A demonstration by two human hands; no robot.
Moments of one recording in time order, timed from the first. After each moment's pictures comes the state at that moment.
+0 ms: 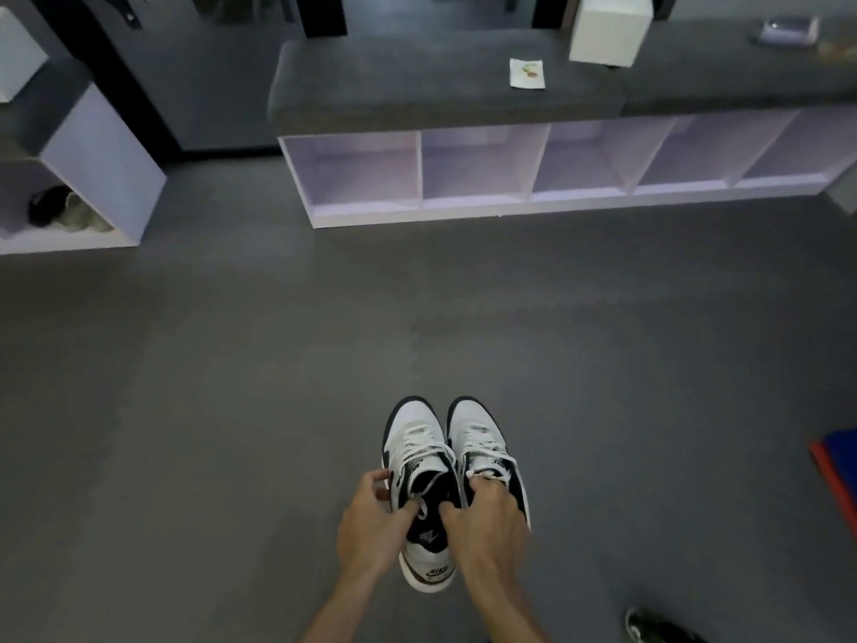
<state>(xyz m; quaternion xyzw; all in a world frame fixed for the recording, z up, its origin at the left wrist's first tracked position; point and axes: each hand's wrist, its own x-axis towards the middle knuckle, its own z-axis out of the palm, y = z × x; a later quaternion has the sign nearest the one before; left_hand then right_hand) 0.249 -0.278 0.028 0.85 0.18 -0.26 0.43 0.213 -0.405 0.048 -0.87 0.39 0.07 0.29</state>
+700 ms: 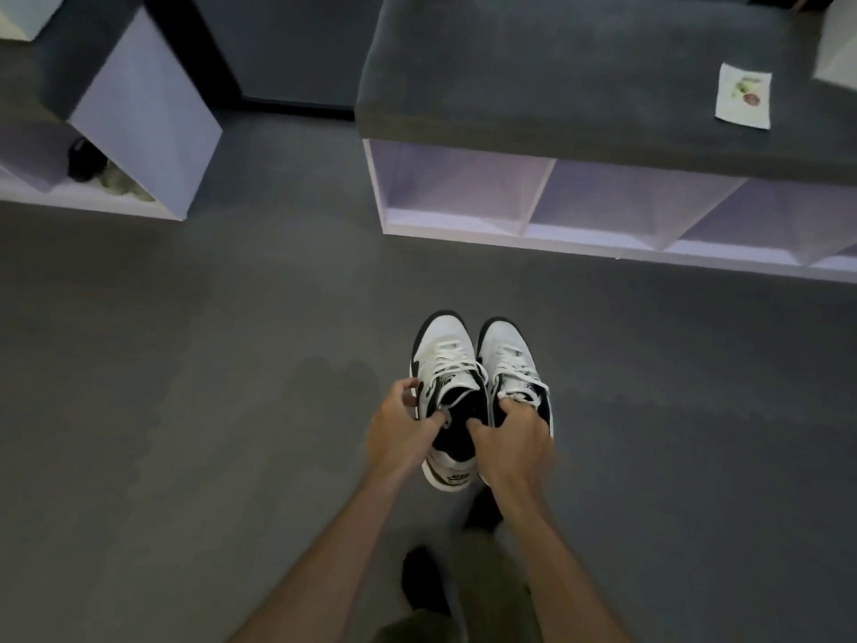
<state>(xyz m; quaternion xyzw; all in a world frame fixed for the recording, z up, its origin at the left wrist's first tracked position) 0.754 -0.262 0.014 0.83 0.22 -0.23 0.46 0.728 -0.392 0.026 -0.89 0.34 0.10 0.30</state>
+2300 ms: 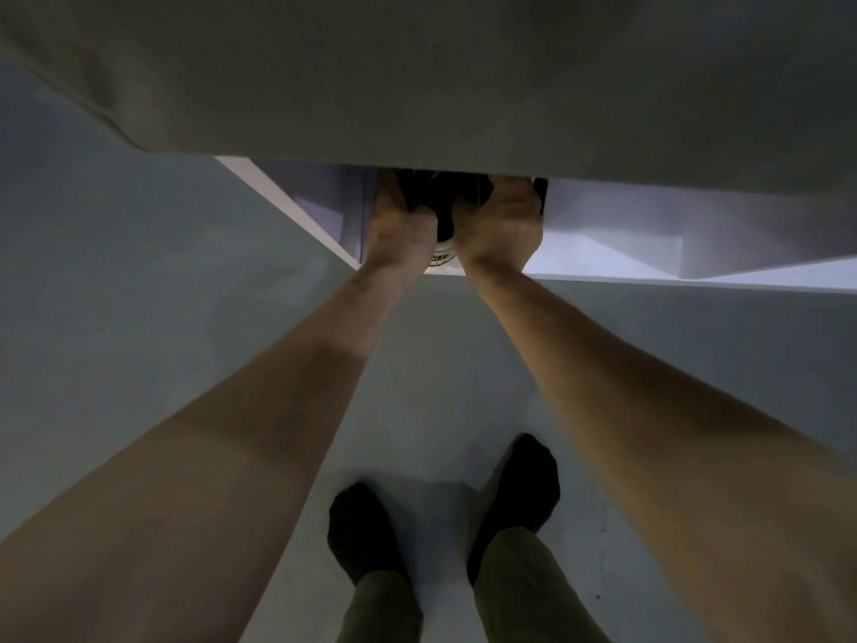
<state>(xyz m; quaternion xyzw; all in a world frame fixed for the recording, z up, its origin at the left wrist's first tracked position) 1.477 -0.274 -0.439 0.80 0.22 -0.20 0.52 1.466 -0.359 -0.440 -0.87 0.37 0.01 0.34</state>
